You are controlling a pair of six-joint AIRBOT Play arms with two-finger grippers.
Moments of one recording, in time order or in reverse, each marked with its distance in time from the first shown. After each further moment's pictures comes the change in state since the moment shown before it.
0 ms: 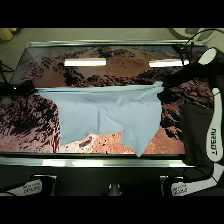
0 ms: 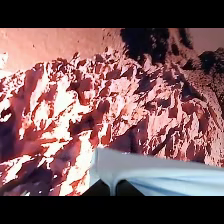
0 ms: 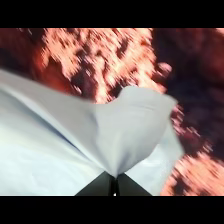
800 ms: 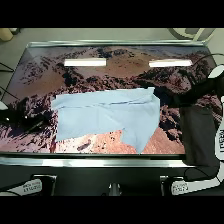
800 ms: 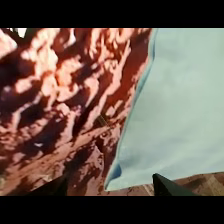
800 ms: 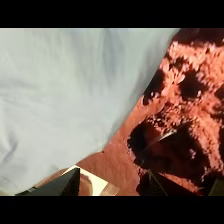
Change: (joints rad) left arm 0.076 0.036 -0.340 0.057 -0.409 0.071; right arm -0.180 0.059 -0.234 -0.005 0.275 -0.158
